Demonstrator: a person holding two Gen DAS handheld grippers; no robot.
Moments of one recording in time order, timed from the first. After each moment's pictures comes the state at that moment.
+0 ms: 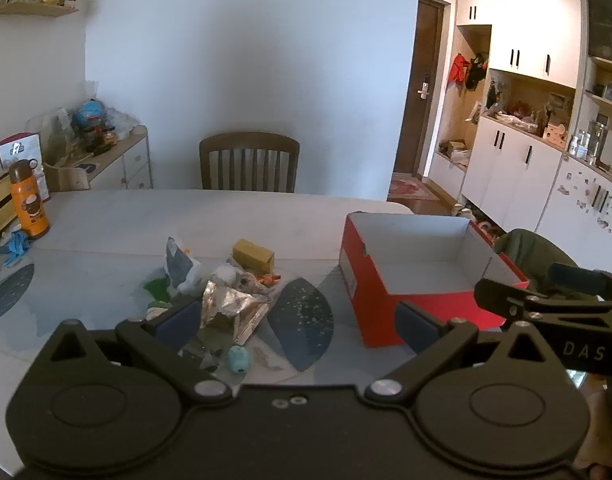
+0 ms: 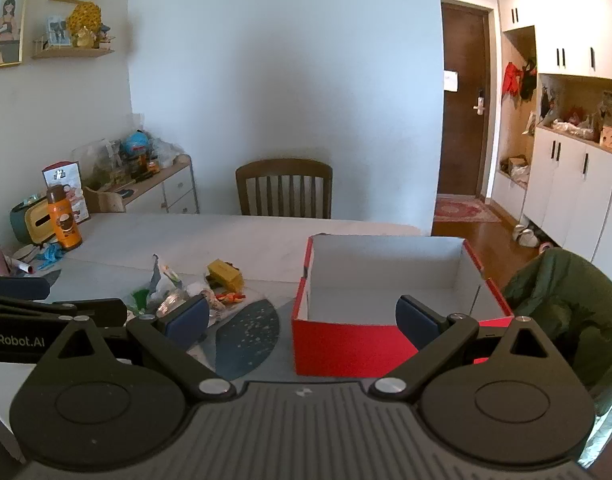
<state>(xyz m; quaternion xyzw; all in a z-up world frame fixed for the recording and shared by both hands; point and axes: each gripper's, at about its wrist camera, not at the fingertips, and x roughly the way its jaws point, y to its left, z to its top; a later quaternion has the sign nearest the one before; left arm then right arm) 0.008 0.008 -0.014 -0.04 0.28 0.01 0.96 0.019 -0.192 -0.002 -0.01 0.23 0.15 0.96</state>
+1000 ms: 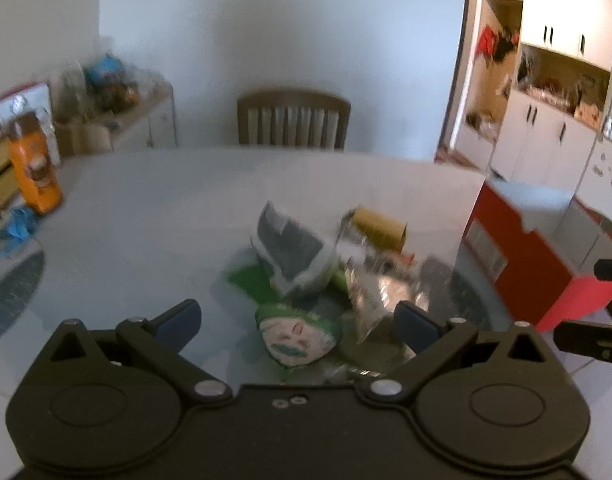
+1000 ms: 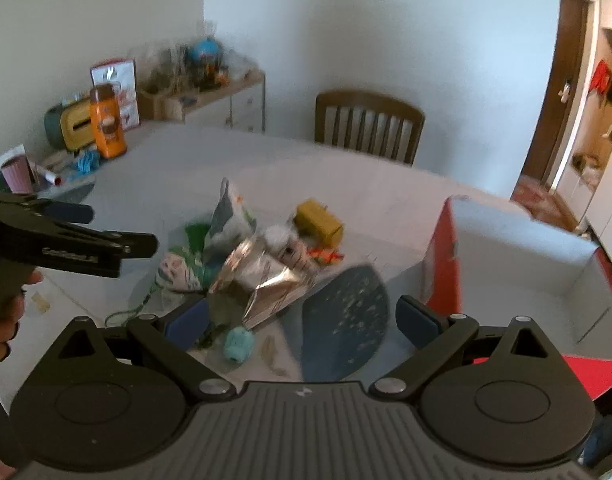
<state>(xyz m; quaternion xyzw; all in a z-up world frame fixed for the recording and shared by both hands) 0.132 0.169 -0.112 -0.03 0.34 -0.05 0.94 0.101 -0.040 -0.069 -0.11 0.32 0.23 0.91</state>
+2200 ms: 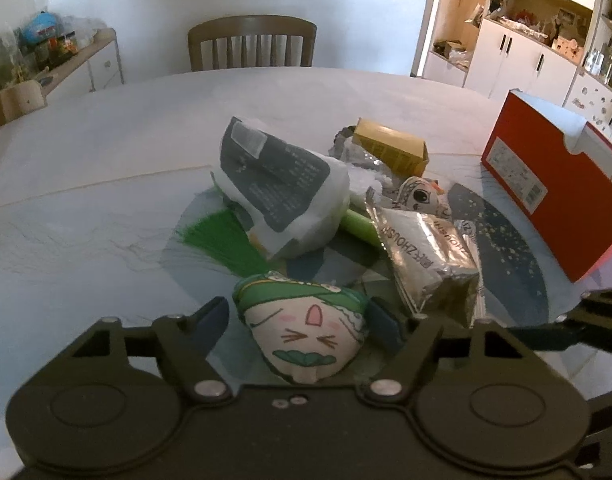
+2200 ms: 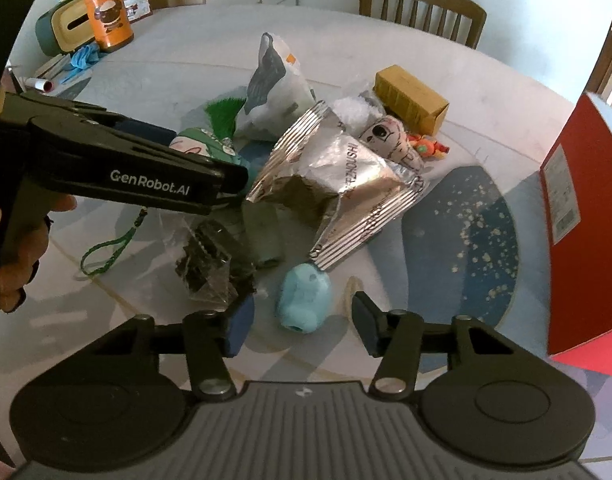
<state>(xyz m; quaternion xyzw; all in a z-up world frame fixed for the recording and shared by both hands) 0.206 0.168 -0.182 0.00 0.42 -0.14 0.90 0.151 0.038 -0.176 -0.14 0.46 0.26 0.84</state>
